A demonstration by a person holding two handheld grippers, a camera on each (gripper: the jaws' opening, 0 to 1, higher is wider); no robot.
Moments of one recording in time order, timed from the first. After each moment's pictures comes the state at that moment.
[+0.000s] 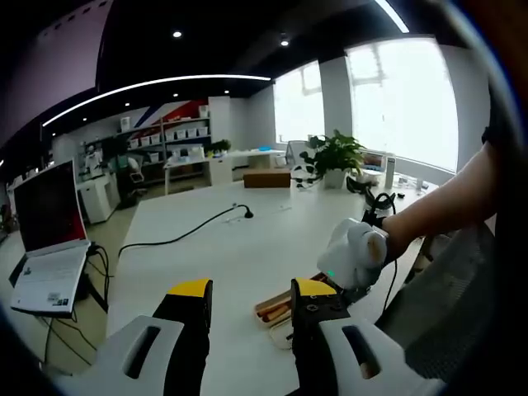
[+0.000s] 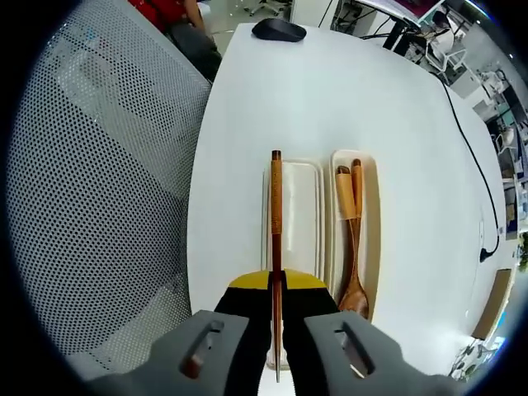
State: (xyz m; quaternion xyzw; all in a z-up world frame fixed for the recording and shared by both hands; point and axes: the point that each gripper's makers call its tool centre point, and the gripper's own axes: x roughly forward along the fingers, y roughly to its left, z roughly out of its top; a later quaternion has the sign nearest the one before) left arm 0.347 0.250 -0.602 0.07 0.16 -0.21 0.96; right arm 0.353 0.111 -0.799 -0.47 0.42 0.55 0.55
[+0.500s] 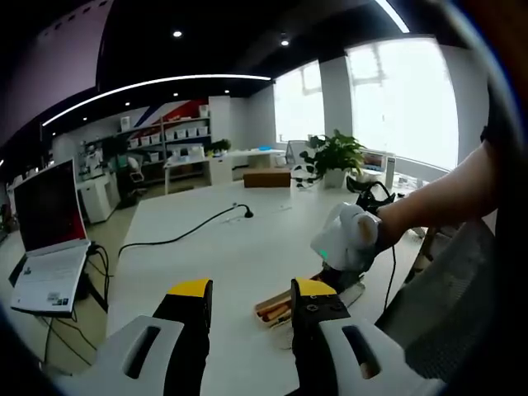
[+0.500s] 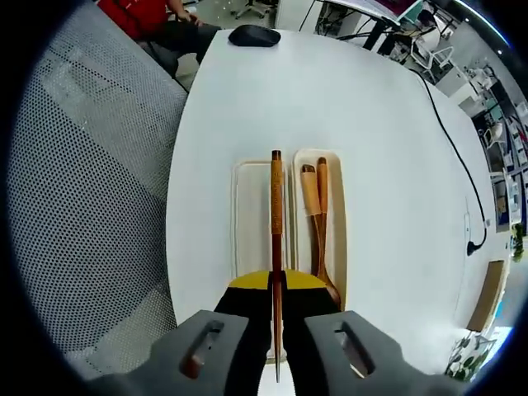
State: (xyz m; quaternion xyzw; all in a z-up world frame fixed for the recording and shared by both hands) left arm 0.346 0.250 -0.603 0.07 0.16 -0.21 0.96; right arm 0.380 0.107 -0.786 -0.47 0.41 0.53 0.58
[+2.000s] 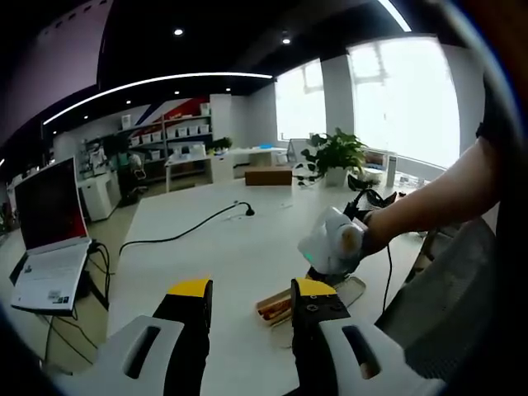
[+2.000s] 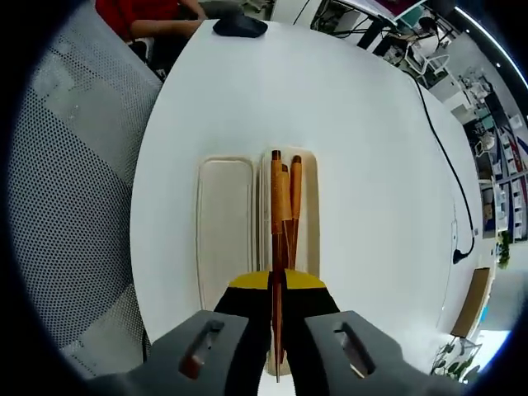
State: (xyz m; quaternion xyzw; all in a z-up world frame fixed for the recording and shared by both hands) left arm 0.347 0.252 -0.605 0.07 0.17 -0.21 0.96; right arm 0.410 0.115 -0.802 -0.51 0.38 0.51 0.58
